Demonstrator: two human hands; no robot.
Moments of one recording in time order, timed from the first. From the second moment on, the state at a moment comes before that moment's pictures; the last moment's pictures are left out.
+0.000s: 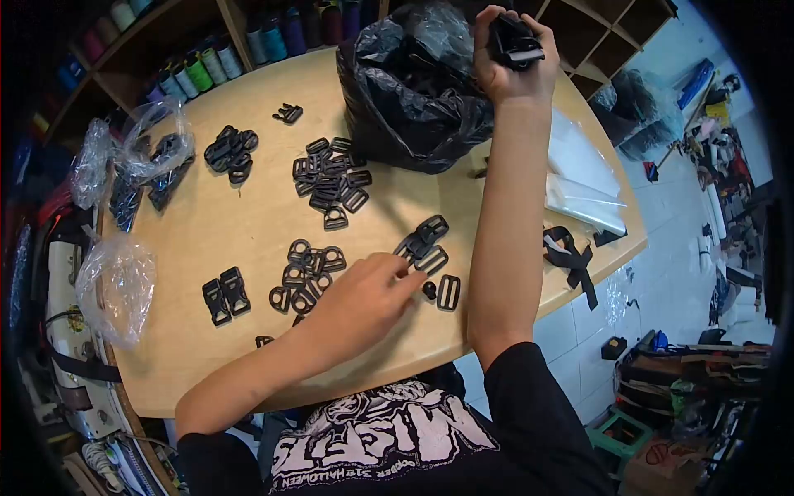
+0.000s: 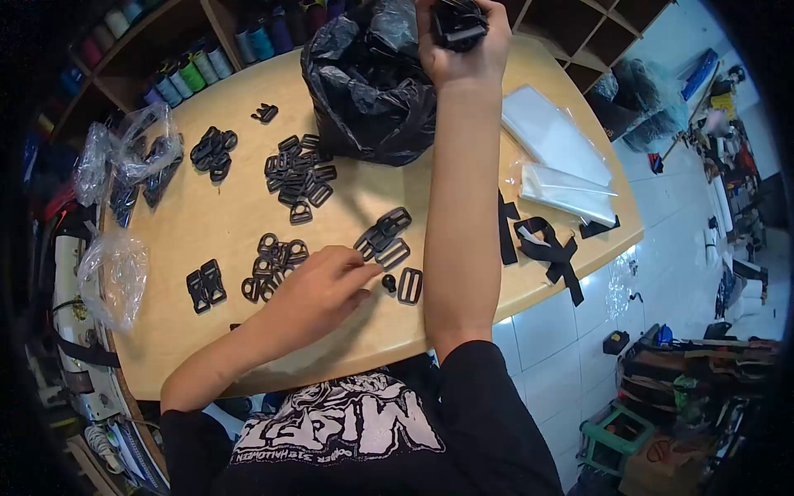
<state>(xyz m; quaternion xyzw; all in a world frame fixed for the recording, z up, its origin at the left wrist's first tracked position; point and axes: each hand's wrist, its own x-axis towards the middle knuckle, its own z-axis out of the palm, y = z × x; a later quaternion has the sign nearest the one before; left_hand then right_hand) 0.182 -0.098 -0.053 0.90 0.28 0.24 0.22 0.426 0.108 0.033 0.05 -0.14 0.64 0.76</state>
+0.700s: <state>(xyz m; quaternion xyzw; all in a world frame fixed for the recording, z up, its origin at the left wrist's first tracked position) 0.137 -0.098 0.002 0.64 0.33 0.42 0.55 0.422 0.112 0.029 0.04 -0.13 0.68 0.72</state>
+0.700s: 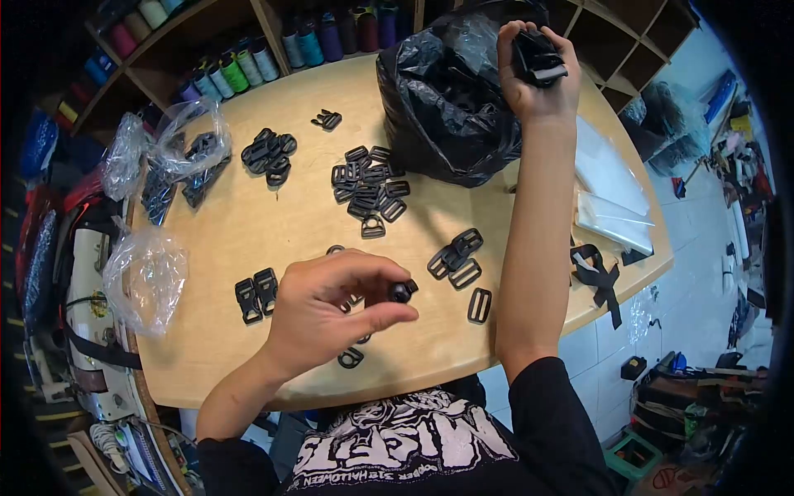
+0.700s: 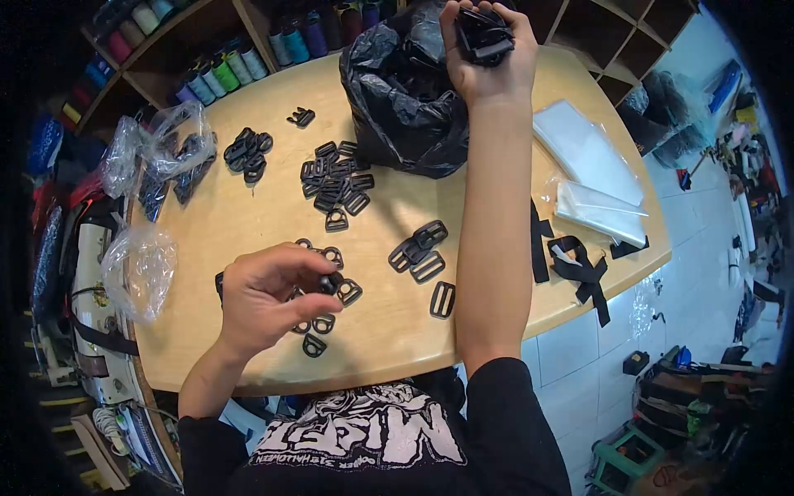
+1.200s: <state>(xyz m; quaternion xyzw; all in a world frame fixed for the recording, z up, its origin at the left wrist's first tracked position) 0.126 -0.104 0.019 0.64 0.32 0.40 0.57 0.408 0.109 0.030 -0.01 -0.11 0.69 0.71</state>
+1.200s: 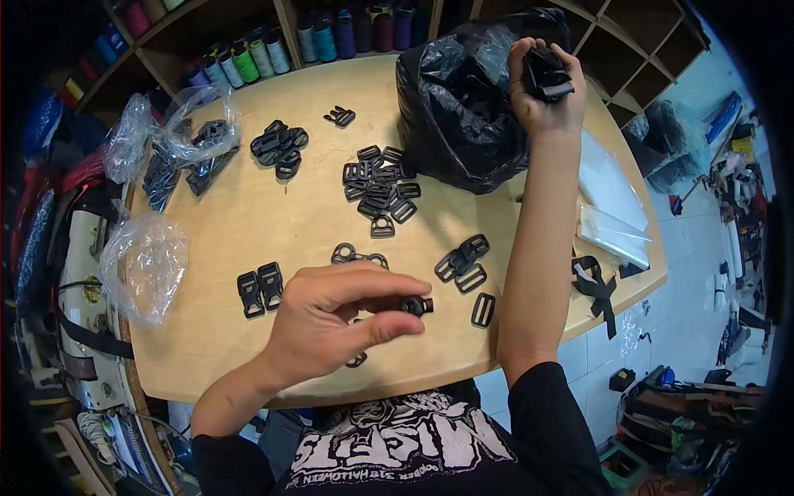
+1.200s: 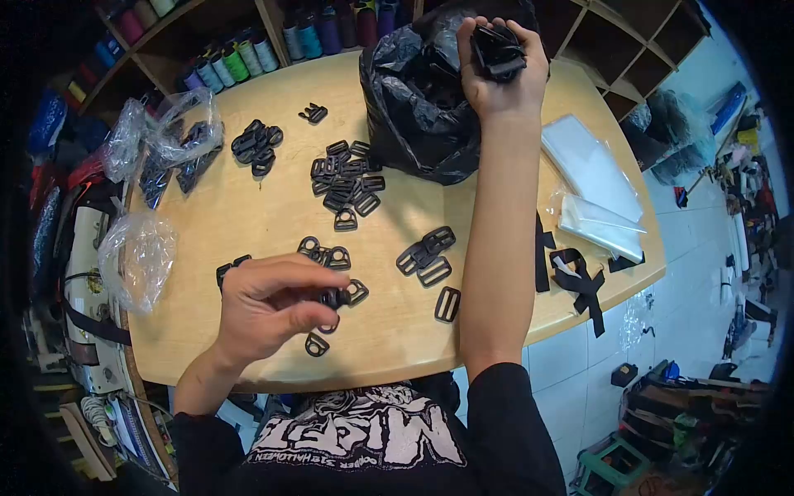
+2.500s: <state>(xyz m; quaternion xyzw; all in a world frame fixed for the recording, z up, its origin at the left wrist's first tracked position) 0.022 0.059 -0.038 0.72 0.65 0.25 0.08 0.374 0.088 0.050 -0.04 -0.12 0.73 0.67</state>
